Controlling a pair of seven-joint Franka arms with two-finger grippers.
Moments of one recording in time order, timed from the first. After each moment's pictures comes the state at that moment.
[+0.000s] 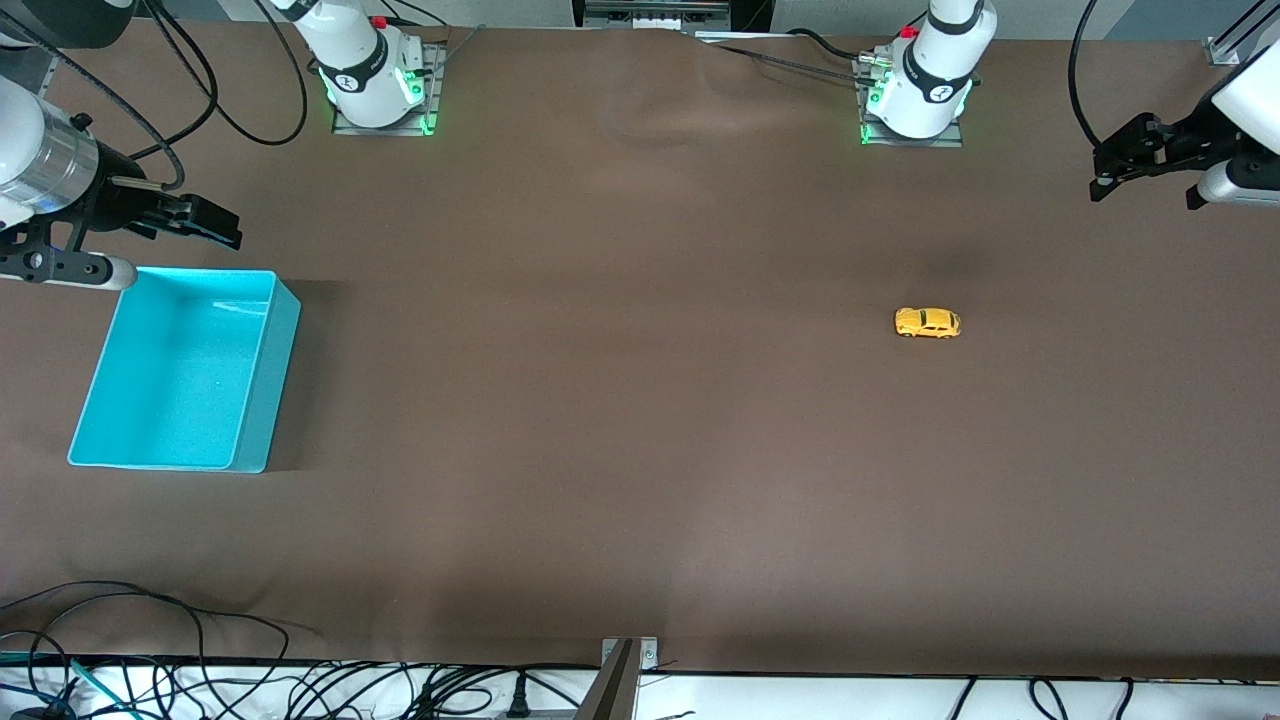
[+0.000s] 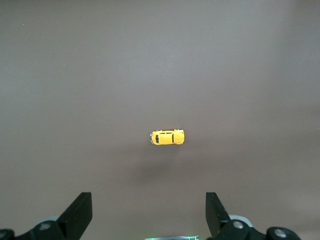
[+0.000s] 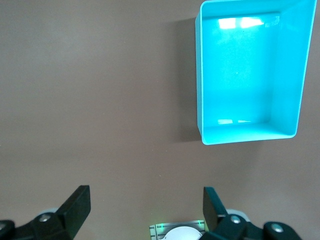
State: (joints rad) left arm -0.05 -0.07 0.01 -1.57 0.02 1.45 0.04; right arm -0.14 0.08 0.25 -1.54 -0.02 1.46 0.22
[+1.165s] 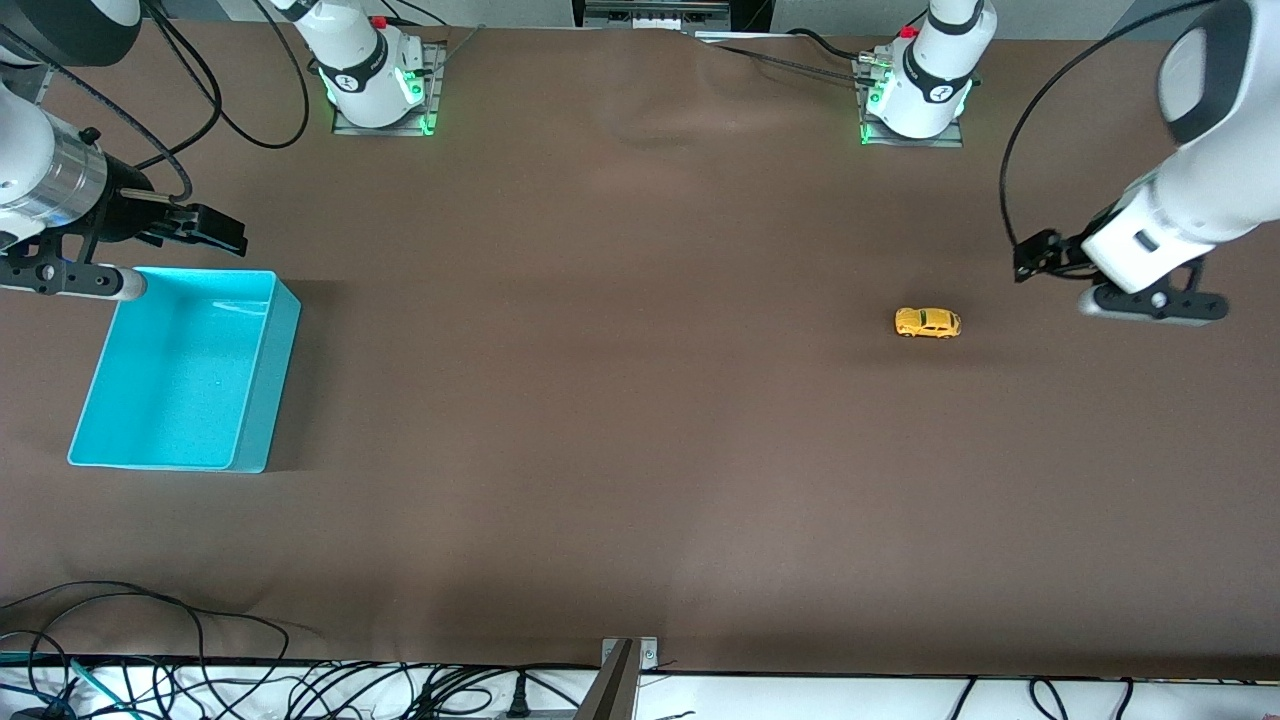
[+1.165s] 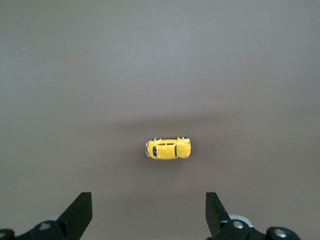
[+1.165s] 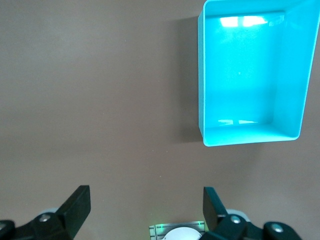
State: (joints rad) left arm -0.05 0.00 0.01 -1.94 0.02 1.83 0.04; right arm -0.14 0.10 0.25 -1.54 -0.02 1.47 0.21
